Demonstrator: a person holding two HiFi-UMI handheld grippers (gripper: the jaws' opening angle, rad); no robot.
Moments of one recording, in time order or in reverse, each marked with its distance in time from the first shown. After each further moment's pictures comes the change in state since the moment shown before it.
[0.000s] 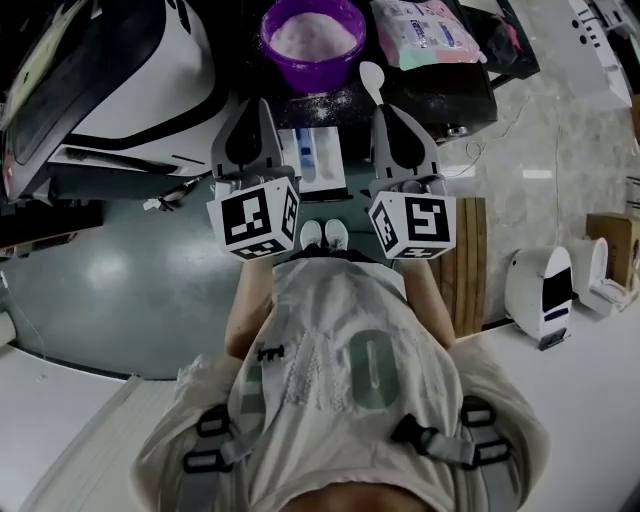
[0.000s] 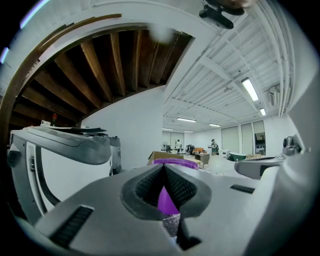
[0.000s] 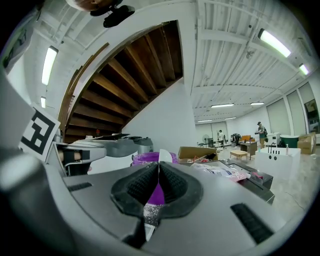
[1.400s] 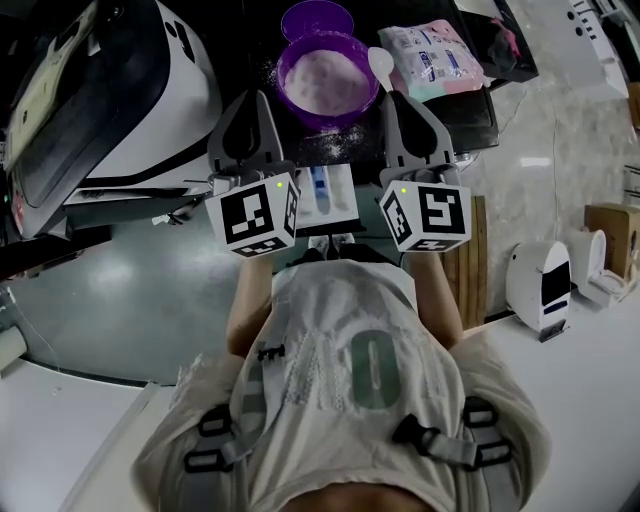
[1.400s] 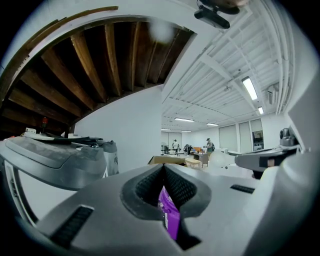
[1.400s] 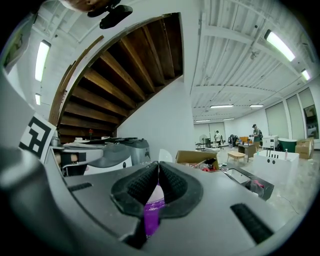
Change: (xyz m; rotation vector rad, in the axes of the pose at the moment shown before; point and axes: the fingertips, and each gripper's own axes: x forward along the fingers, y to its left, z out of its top) left arm 0.088 0.040 0.054 0.034 0.003 -0.038; right arm 0.090 -0.017 0.064 -0.014 0.023 -0.041
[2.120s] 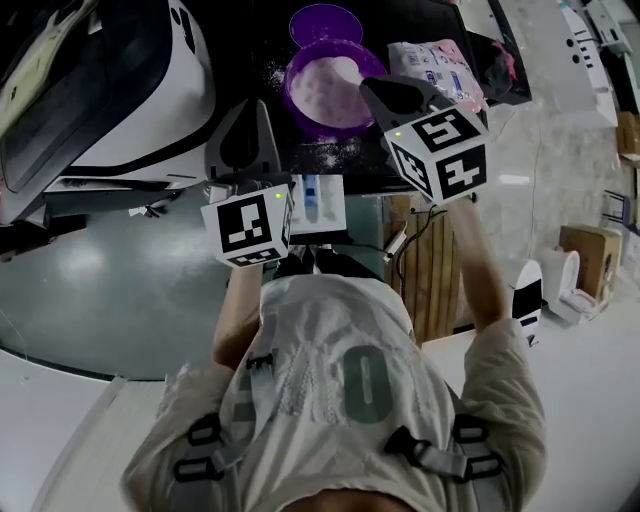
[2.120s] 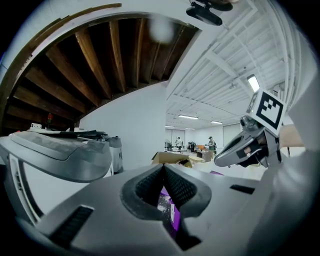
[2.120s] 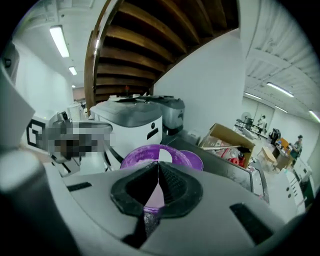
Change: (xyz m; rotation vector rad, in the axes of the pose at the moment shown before) left arm -0.001 0.018 -0.019 -0.025 0.033 0.040; right arm 0.069 0.032 -0.027 -0.301 0.542 0.419
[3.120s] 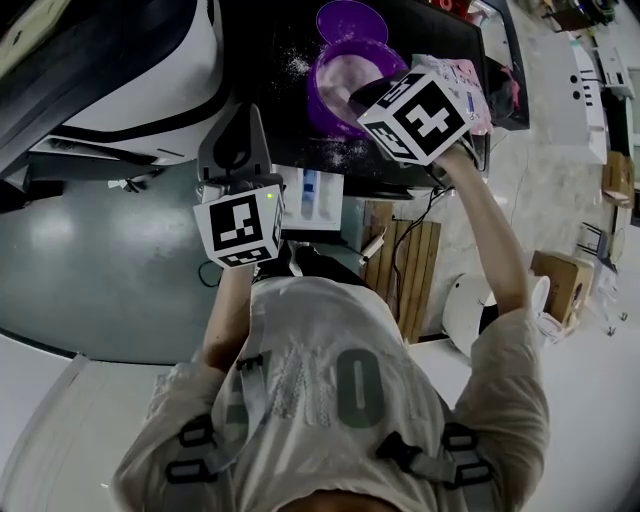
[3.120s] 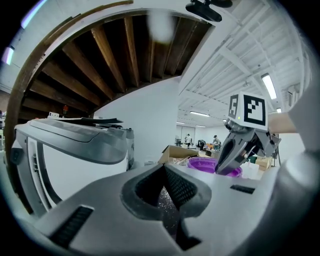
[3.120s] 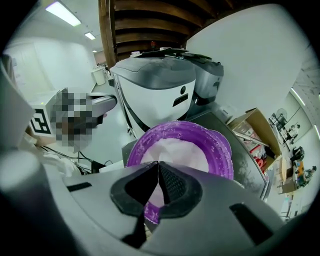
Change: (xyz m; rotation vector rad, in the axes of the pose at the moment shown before) left arm -0.023 0.043 -0.043 -0.076 0.060 0.114; right arm 0.061 0.047 -0.036 -0.242 0.482 0.263
